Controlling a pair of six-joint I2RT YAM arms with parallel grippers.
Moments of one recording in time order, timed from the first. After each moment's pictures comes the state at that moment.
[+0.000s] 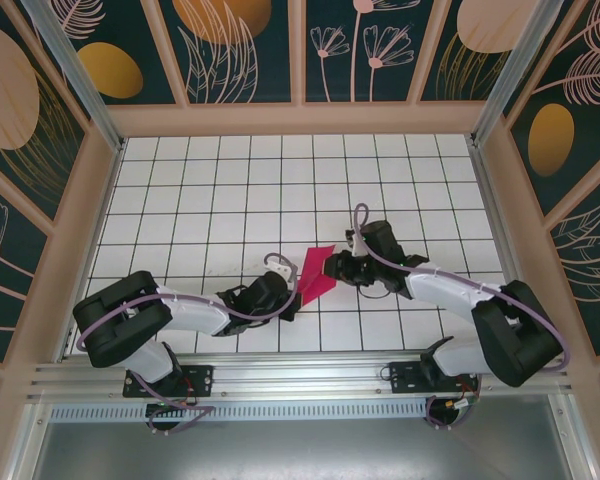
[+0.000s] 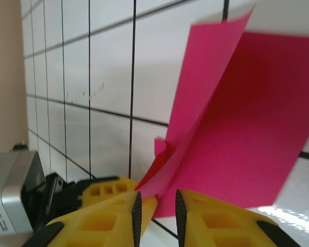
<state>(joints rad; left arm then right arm) -1.01 1.56 0.45 0.37 -0.04 -0.73 0.59 1.34 0.57 -0.03 -0.50 0.78</state>
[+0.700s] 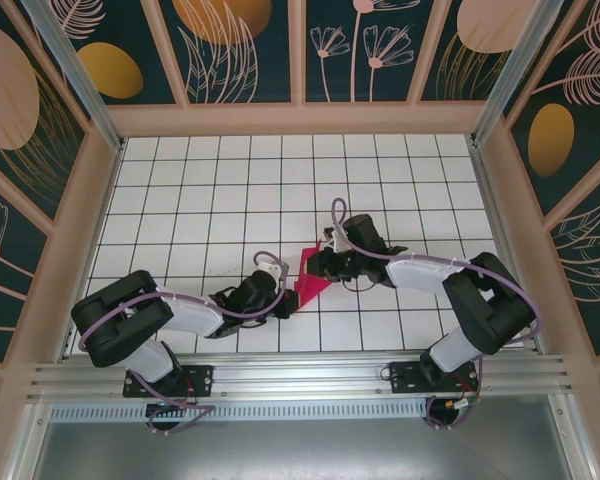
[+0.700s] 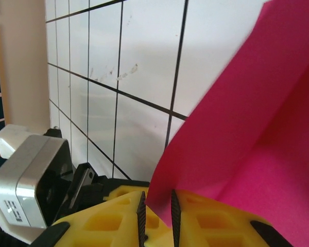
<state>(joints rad) -0.96 1.56 0.38 0.52 0.08 -0.85 0.63 1.55 0.68 0.09 -0.63 0.78</state>
